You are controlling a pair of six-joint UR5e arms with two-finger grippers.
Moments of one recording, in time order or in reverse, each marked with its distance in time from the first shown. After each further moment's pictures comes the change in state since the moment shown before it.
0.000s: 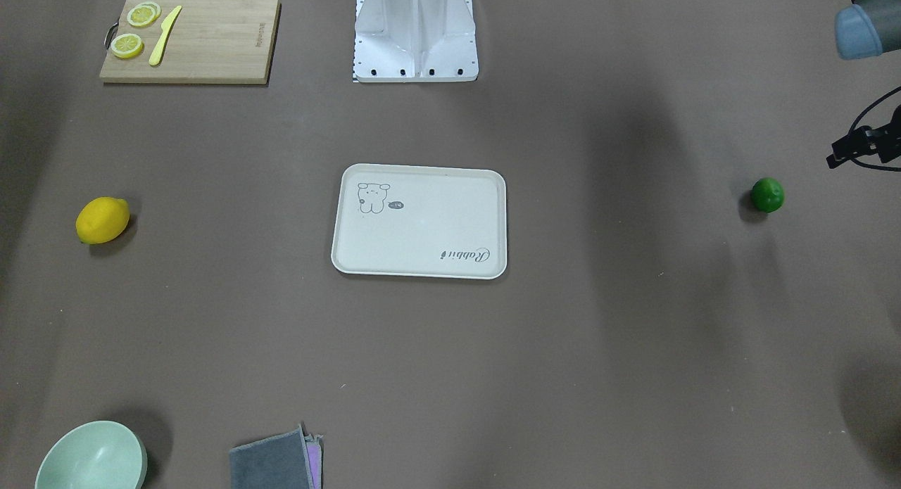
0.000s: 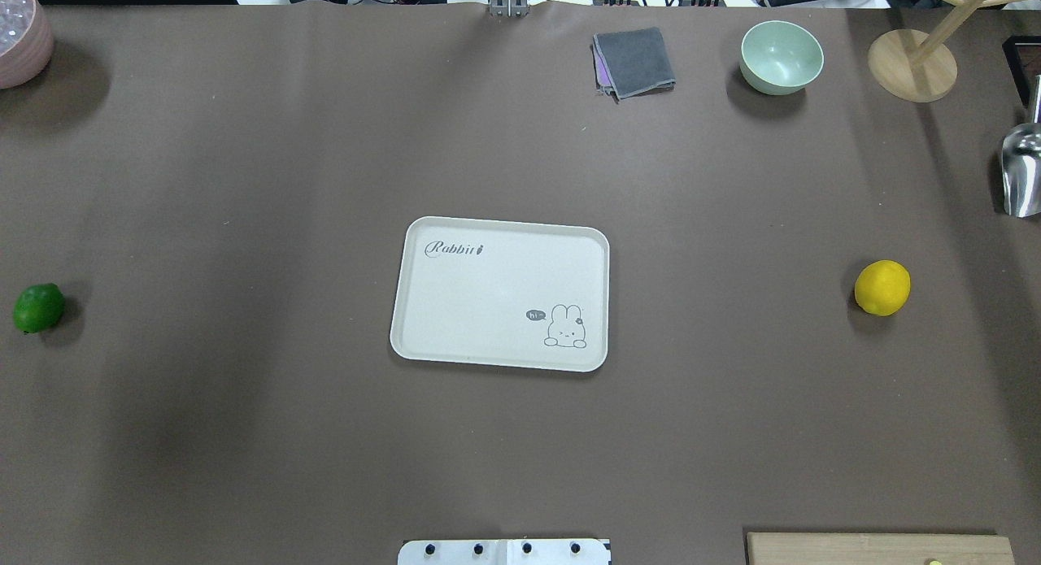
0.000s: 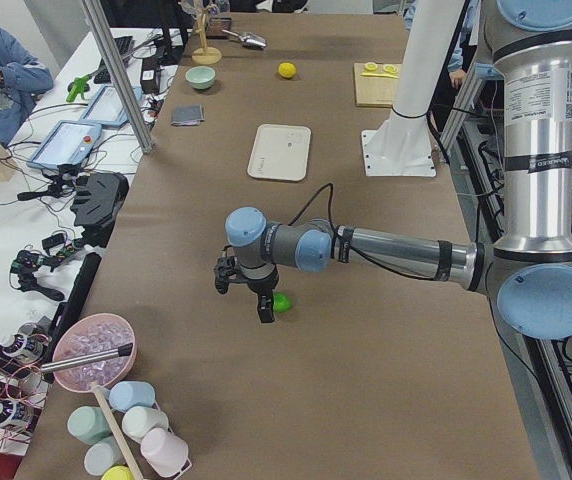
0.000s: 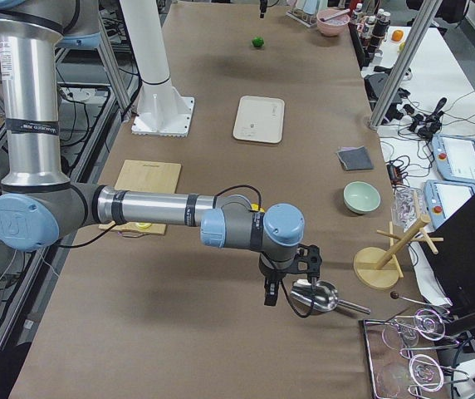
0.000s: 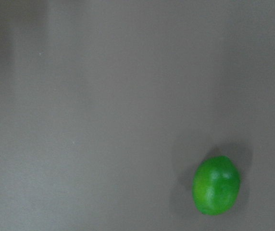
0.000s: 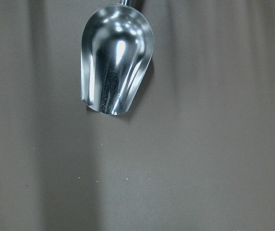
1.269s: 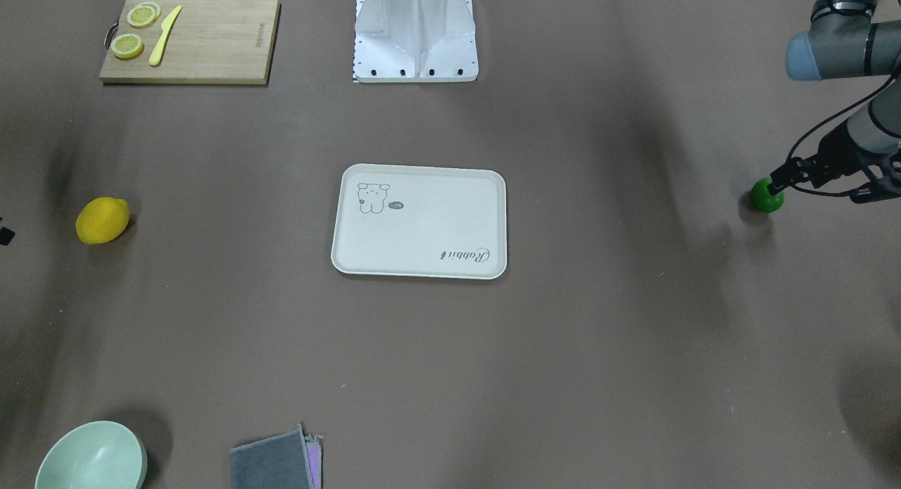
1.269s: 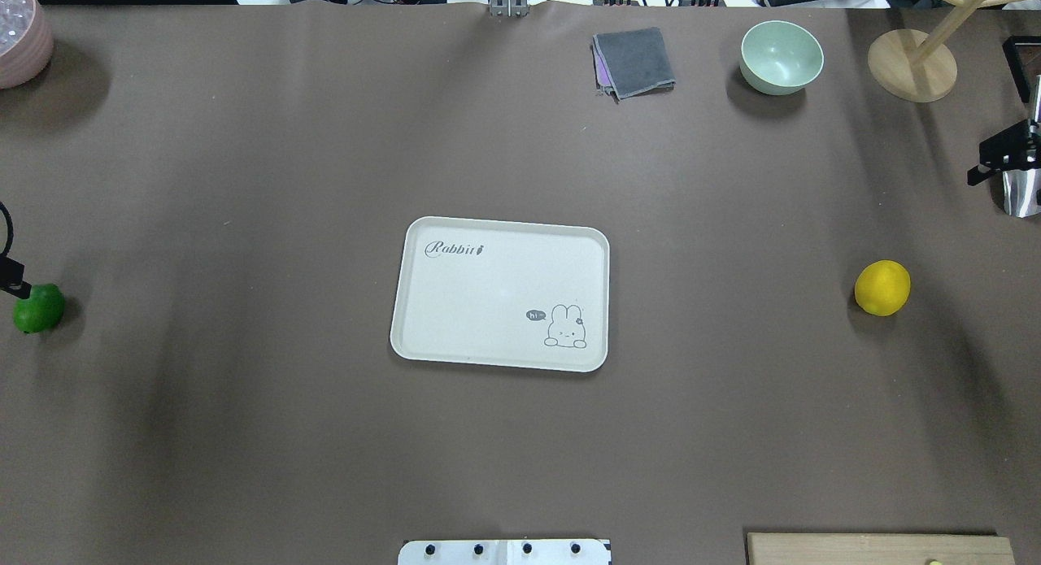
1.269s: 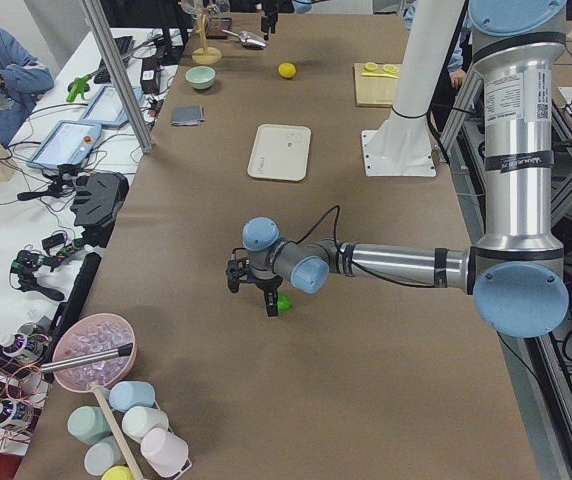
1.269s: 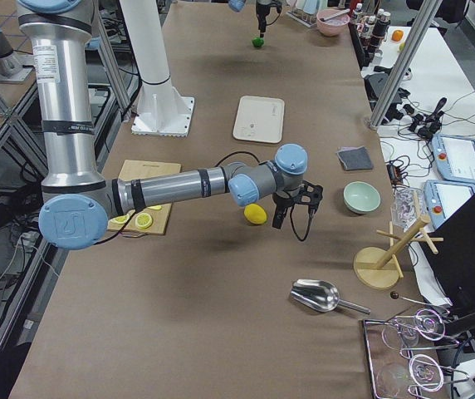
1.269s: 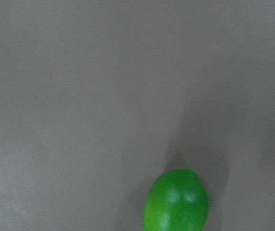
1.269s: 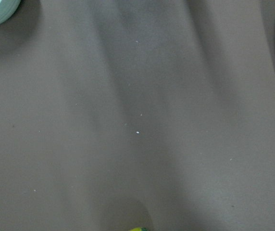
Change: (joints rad) left arm 0.175 -0.046 0.156 -0.347 0.046 -0.338; right arm -0.391 0.058 0.092 0.347 0.044 0.849
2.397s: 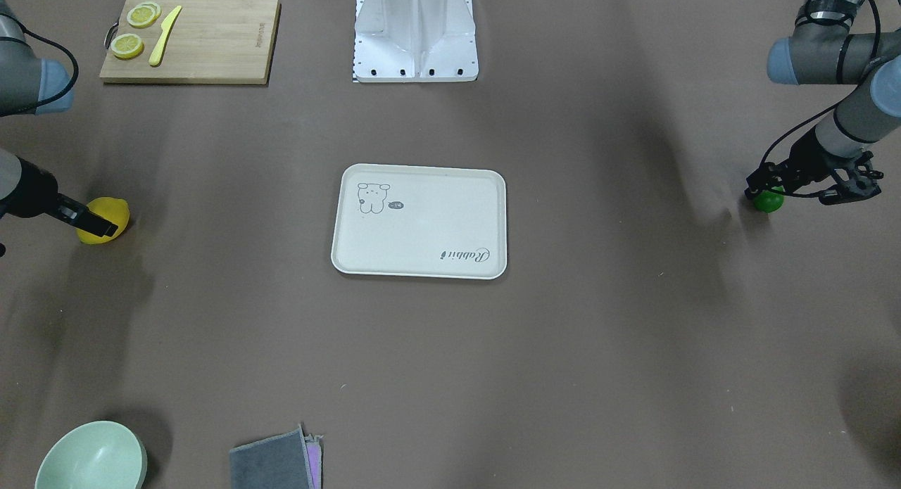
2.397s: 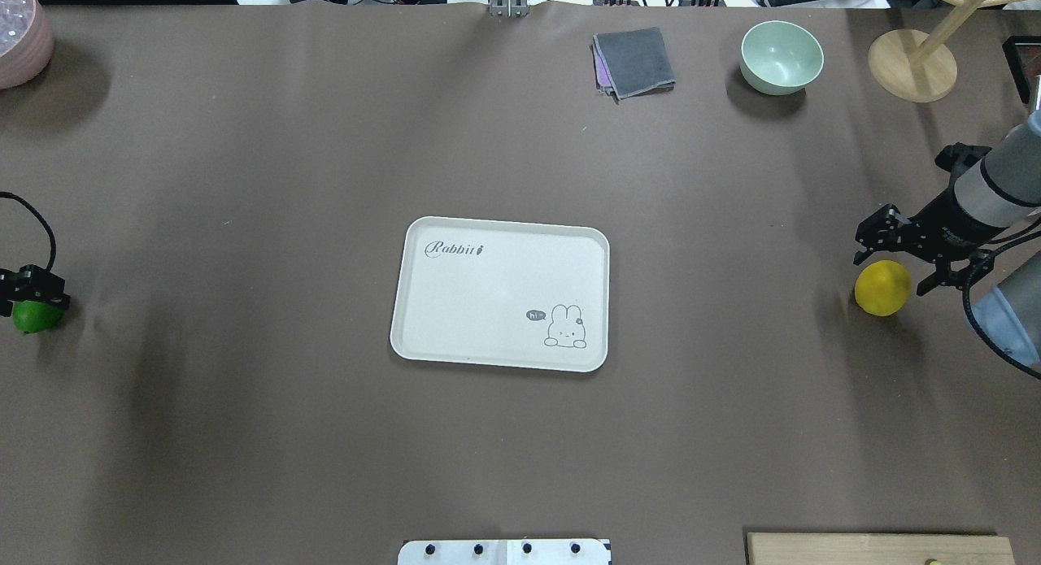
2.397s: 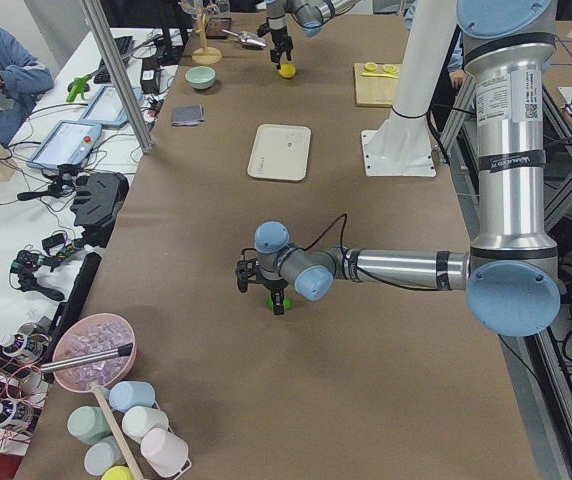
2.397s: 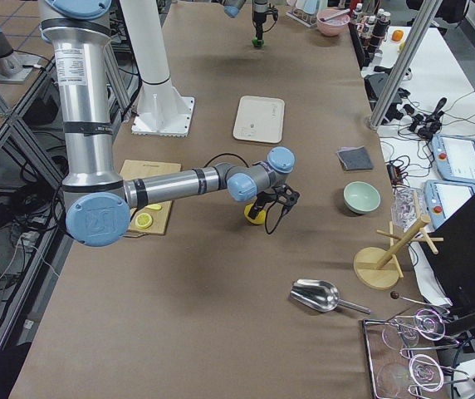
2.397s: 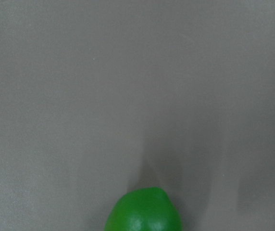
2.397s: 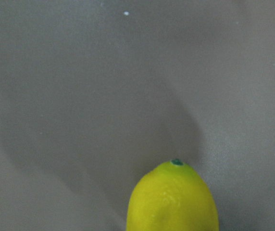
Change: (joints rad) left arm 0.085 0.044 0.022 -0.162 0.047 -0.103; right arm -0.224 0.006 -0.014 -0.064 -0.004 0.326
